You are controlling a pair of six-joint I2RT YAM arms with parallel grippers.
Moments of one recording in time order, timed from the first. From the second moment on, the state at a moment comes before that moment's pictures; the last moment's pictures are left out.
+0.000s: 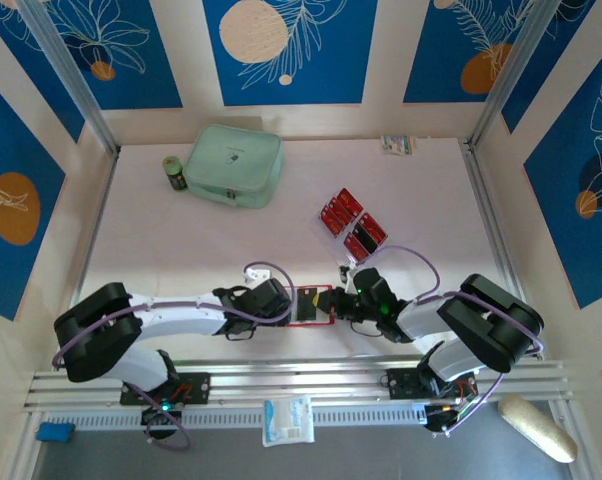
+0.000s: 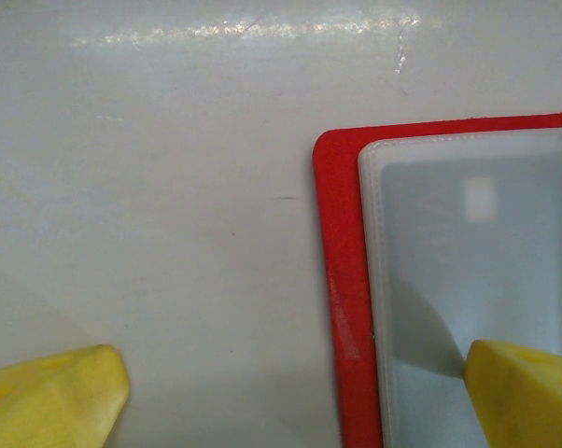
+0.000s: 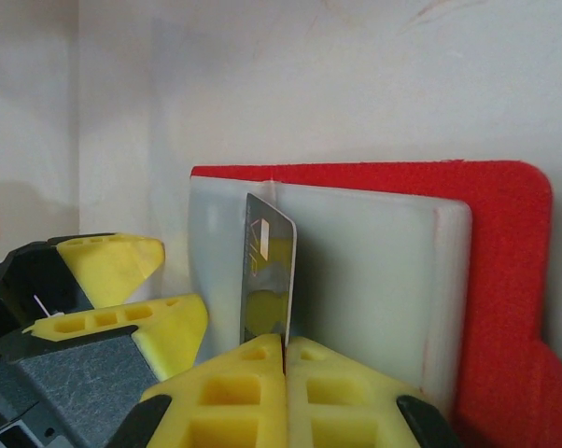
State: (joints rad) left arm -1.04 1.44 0.61 -0.33 -0.31 -0.91; right arm 0.74 1.46 0.21 0.66 -0.34 1.04
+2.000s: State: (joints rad) left arm -1.04 1.43 0.60 -0.30 -0.32 -0.91; right arm 0.82 1.55 0.35 0.53 -0.34 1.03
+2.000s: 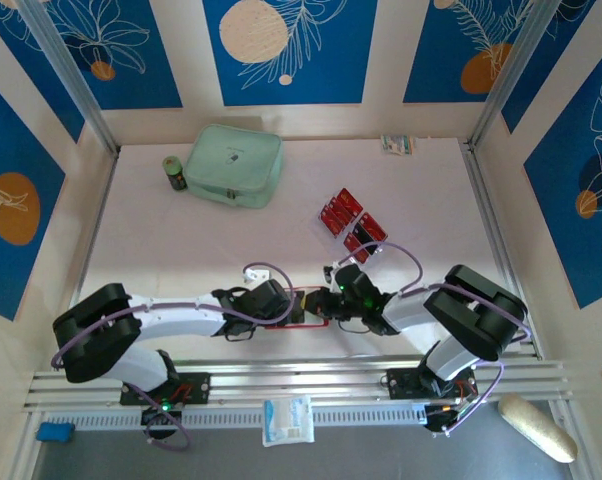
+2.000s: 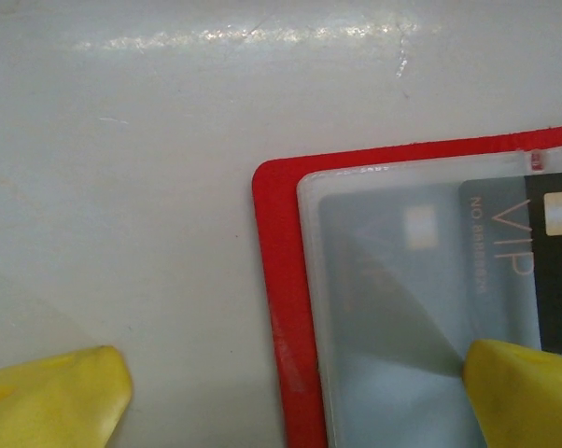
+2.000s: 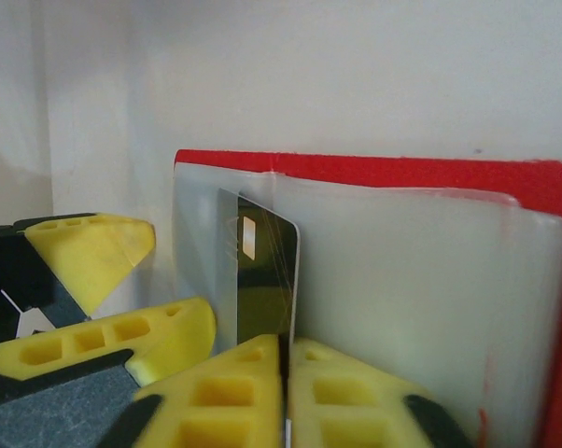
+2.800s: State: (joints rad) left arm -1.04 1.36 0.53 -0.23 -0.31 -0.92; right arm 0.83 1.52 0.51 0.15 -0.34 0.89
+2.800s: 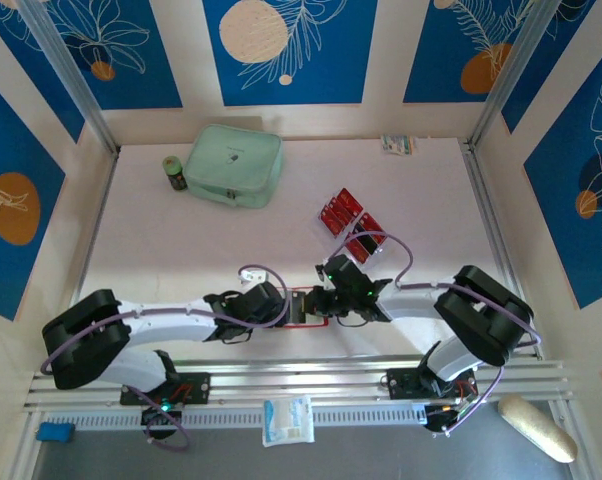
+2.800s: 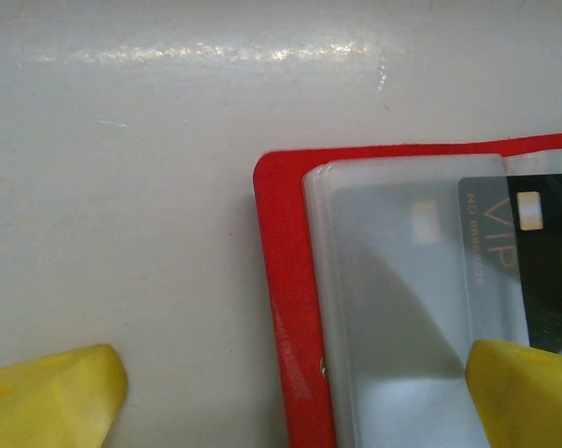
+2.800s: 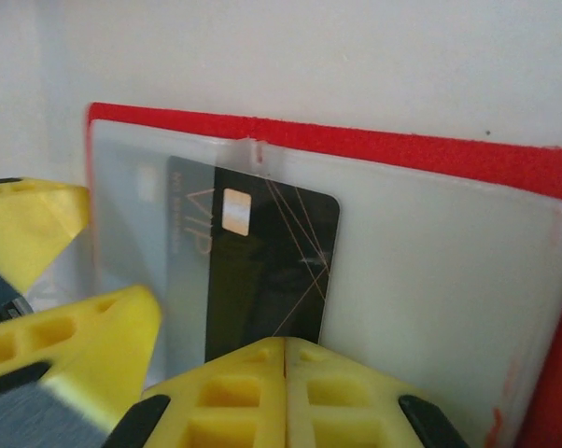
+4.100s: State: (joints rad) left arm -1.01 1.22 0.41 -0.22 -0.34 -0.93; right arm 0.92 1.59 0.69 0.02 -0.31 0.88
